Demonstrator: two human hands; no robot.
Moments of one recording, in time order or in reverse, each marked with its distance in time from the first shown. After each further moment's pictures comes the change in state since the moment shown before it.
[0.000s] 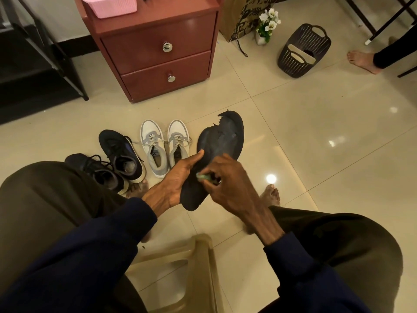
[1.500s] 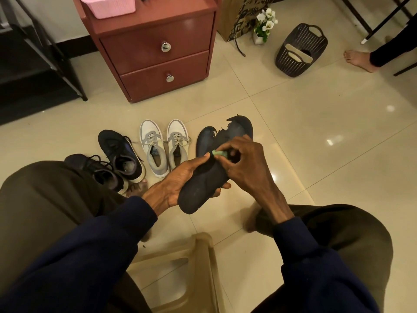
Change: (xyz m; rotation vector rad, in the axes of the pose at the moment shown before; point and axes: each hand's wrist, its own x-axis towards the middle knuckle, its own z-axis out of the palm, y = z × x) left_hand -0.012 0.001 0.010 0.101 -0.165 -0.129; right_hand 0.020 0.025 -0.028 0.067 0.175 0.138
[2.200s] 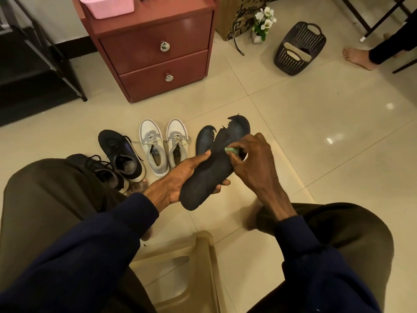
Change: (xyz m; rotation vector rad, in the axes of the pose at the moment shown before) left_hand 0.002 -0.002 0.002 0.011 0.013 -0.001; right_hand -0.006 0.011 -0.005 -0.177 0.008 0.081
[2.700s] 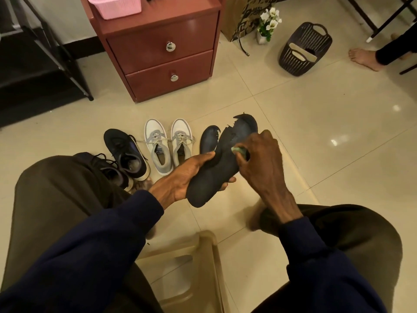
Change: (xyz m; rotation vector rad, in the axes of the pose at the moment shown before) left_hand 0.000 0.002 -0.004 0.000 0.074 0.019; right_hand -0.003 -0.003 -0.004 -0.193 0.018 -0.009
